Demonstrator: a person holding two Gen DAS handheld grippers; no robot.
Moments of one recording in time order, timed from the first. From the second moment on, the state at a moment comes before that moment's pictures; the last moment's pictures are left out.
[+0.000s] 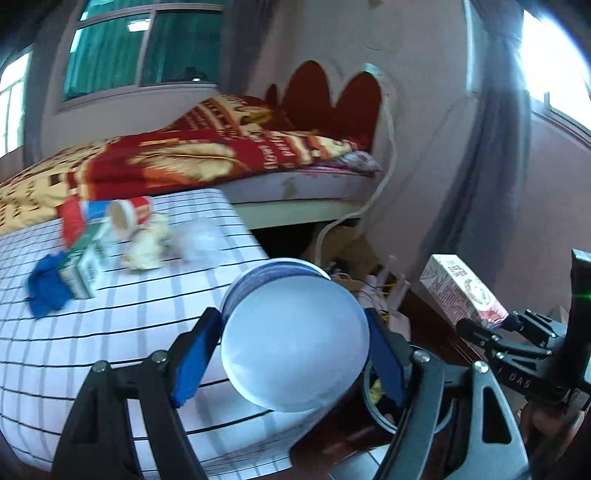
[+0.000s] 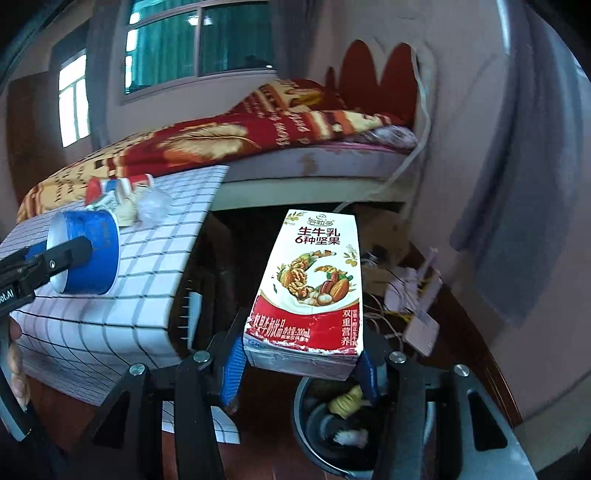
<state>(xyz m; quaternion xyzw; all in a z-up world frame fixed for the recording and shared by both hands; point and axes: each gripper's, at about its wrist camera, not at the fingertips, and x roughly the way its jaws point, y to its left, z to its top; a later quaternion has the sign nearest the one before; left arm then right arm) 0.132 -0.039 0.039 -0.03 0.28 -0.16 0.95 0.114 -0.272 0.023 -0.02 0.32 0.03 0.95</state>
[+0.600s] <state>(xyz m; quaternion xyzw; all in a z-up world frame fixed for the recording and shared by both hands) 0.118 -0.166 0.013 0.02 0.32 -0.29 0.90 0.072 -0.371 -0.028 0.02 0.37 -0.04 0.93</state>
